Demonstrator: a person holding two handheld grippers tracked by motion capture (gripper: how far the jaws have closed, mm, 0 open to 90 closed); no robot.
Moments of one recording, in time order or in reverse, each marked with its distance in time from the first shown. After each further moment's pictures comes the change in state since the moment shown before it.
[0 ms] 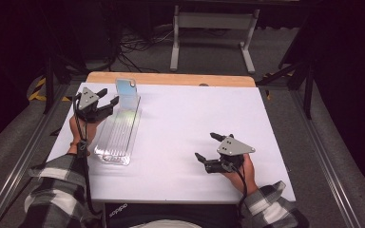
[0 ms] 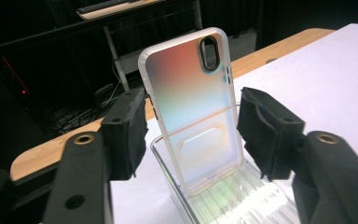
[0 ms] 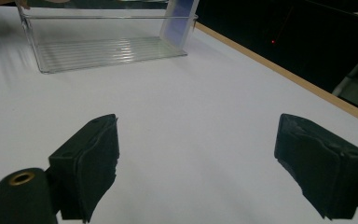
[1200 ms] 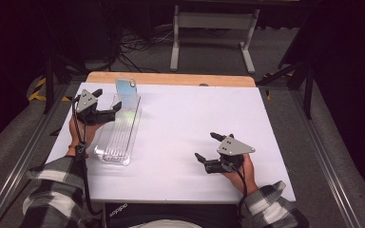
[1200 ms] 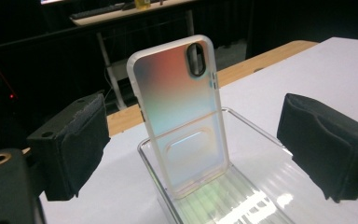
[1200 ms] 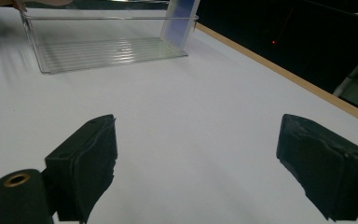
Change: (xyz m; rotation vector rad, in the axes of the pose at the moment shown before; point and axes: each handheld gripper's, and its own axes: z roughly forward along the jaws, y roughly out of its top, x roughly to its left) left arm -0.005 -0.003 -0.005 -0.041 -0.032 -0.022; right arm 0.000 0.000 0.000 -0.003 0.003 0.001
